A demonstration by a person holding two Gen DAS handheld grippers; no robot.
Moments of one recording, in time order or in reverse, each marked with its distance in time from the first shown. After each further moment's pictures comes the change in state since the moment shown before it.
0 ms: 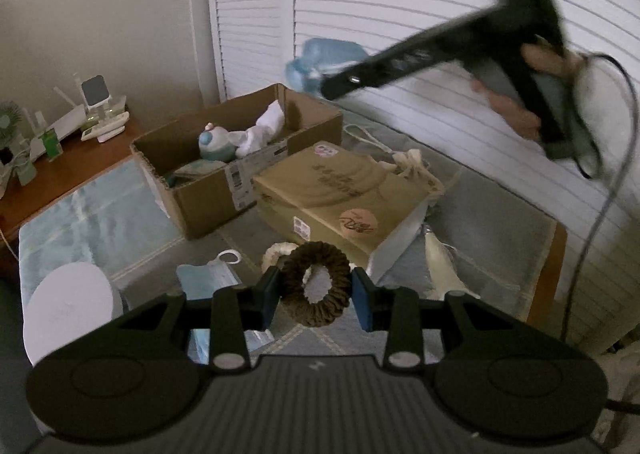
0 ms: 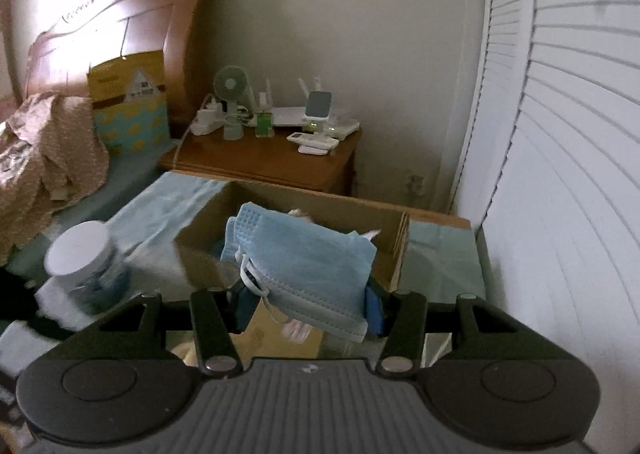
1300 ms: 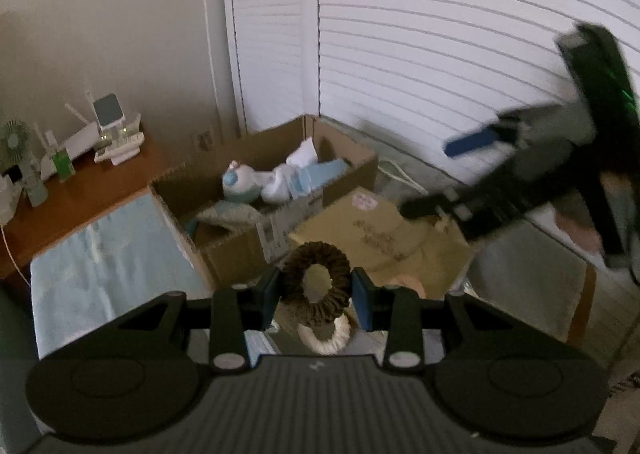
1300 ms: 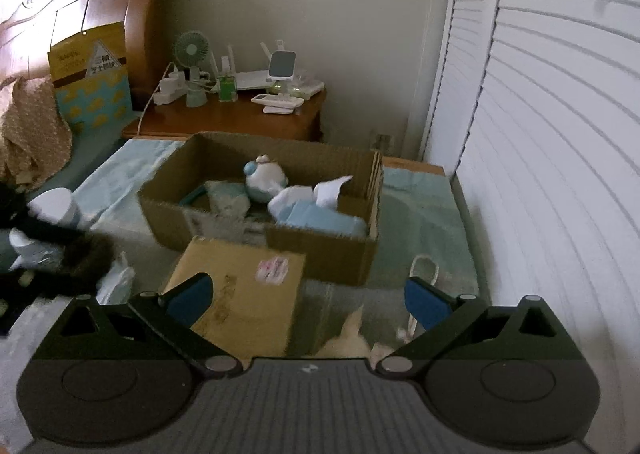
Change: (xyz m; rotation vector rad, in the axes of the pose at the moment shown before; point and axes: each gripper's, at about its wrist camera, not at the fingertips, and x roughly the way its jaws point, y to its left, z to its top) left arm 0.018 0.021 0.044 -0.003 -0.040 0.049; right arm 0.000 0.009 -0.040 0.074 0.083 -0.104
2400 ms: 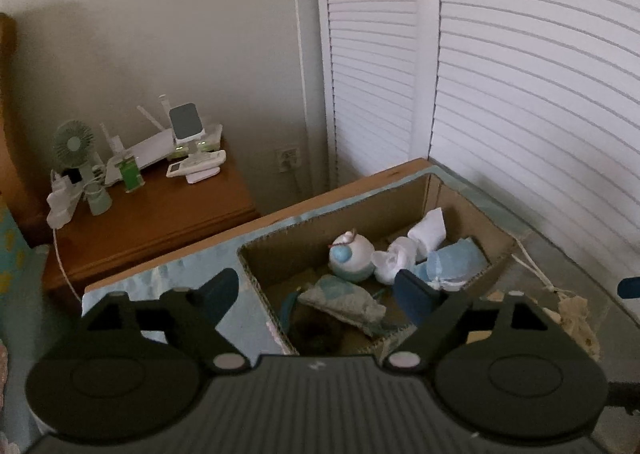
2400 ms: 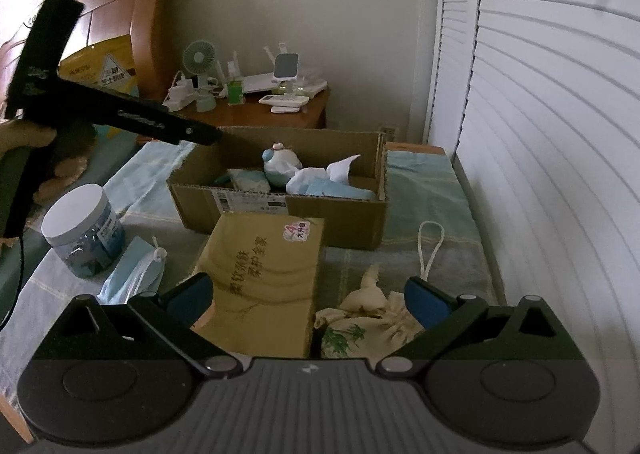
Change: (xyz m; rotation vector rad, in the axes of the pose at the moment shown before) left arm 0.054 0.055 0.061 -0.127 -0.029 0.227; right arm -0.030 0.004 -0.026 0.053 -0.008 0.029
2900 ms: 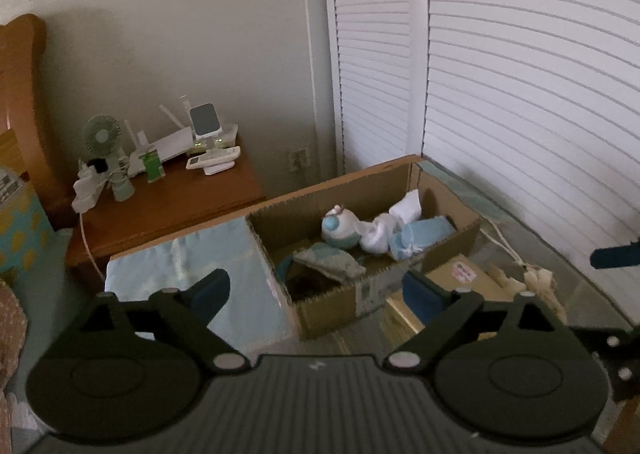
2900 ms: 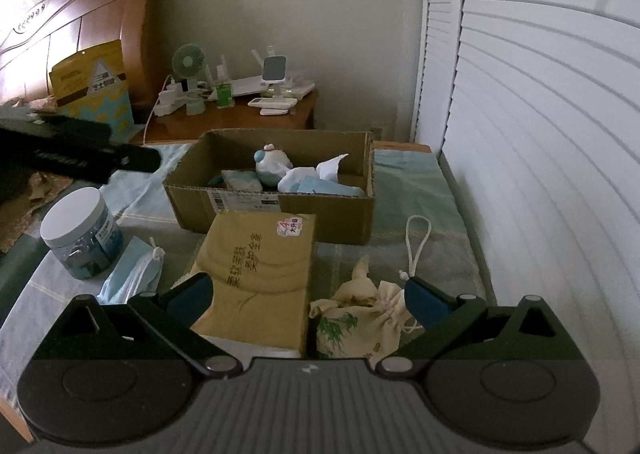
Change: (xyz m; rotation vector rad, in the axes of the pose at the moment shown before) left arm -0.062 -0.020 -0.031 -0.025 -0.018 0.046; right arm -0.013 0.003 -0.005 0.023 -0.005 -0.037
